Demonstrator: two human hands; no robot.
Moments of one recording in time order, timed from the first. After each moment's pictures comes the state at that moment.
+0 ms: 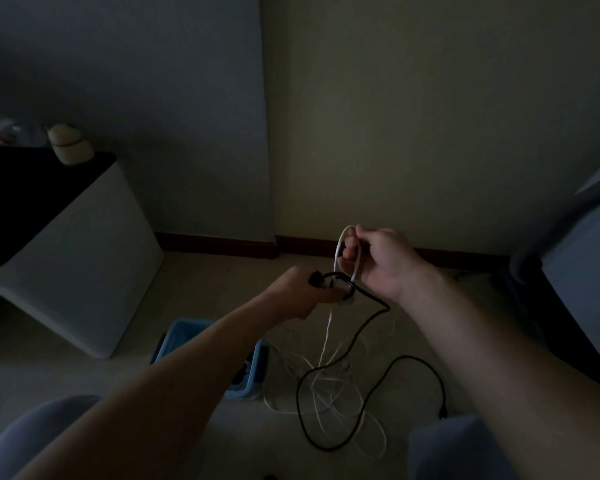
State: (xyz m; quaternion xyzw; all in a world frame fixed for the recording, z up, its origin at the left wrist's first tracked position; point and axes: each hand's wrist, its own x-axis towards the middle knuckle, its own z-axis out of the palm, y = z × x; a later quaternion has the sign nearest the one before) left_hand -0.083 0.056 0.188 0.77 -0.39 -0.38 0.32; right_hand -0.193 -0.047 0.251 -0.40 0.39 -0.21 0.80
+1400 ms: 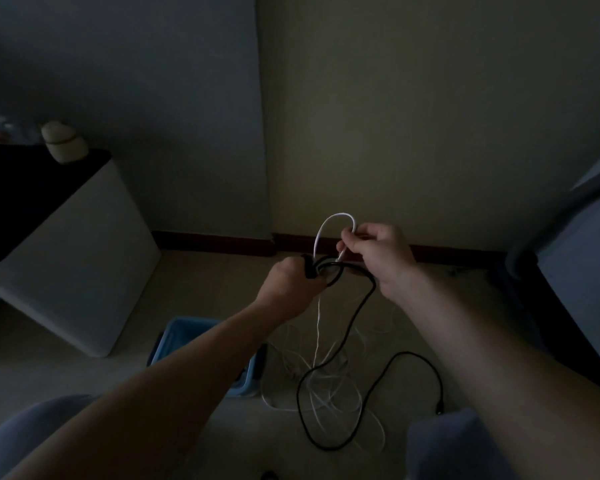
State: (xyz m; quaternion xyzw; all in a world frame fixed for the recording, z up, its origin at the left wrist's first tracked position) left_hand -0.083 0.061 0.184 0.80 -0.42 -0.24 0.35; right_hand -0.197 -0.052 0.230 -0.63 0.41 -0.26 0.61
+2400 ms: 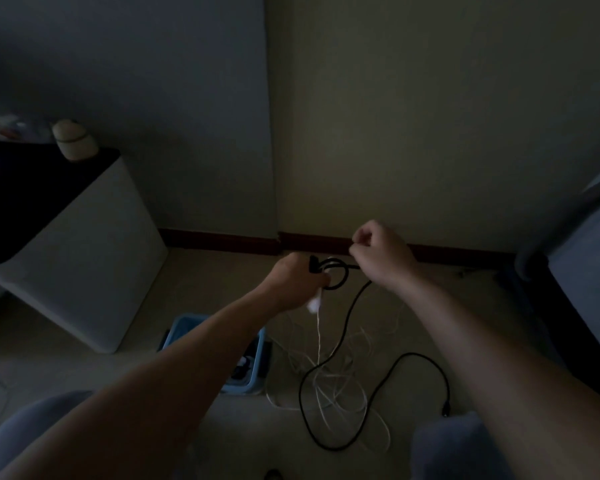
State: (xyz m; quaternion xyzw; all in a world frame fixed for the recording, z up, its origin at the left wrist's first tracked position) left_hand -0.078 0.061 0.203 0.81 -0.40 -0.31 0.31; right_hand -0.197 -0.064 0.224 -0.83 0.41 -0.12 0.35
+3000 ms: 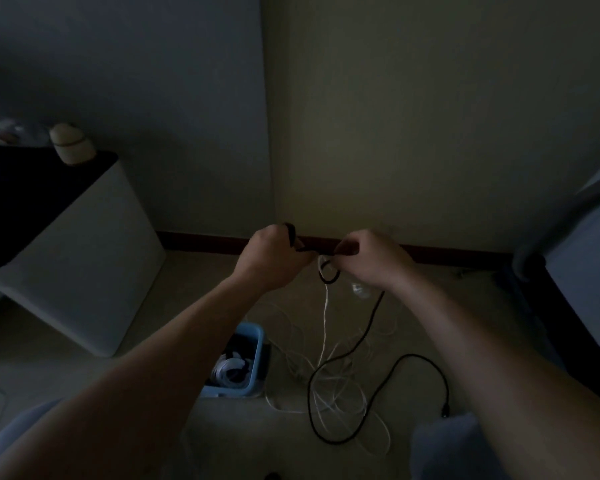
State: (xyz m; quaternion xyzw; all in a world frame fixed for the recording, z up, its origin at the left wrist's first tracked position) left_hand -0.055 0.066 0.235 0.85 -0.42 -0.13 0.30; right_hand -0.196 -0.056 0.238 -0.89 0.34 -0.07 0.30
